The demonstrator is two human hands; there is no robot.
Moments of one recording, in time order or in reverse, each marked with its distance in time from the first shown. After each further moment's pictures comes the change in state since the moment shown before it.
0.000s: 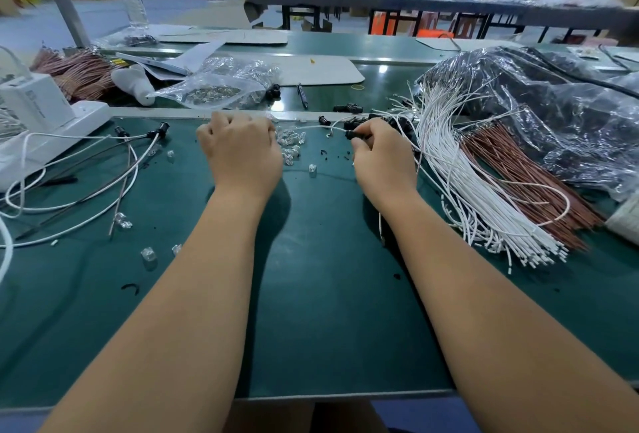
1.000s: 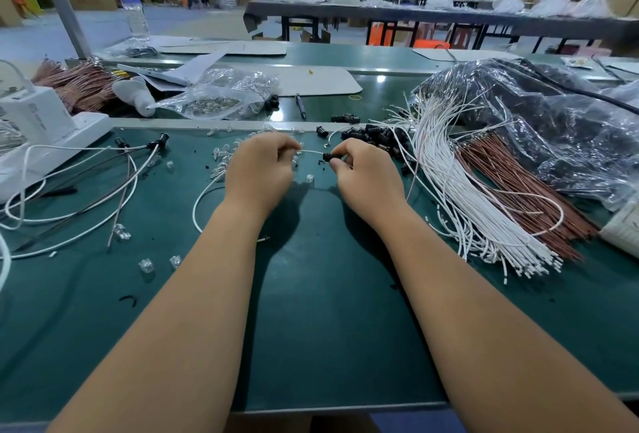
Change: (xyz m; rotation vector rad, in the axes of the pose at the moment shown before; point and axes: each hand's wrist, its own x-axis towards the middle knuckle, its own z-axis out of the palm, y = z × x) left_hand -0.004 0.007 0.005 -0.456 -0.107 0.093; right_hand -0.003 -0.001 0.007 -0.096 -0.136 -0.124
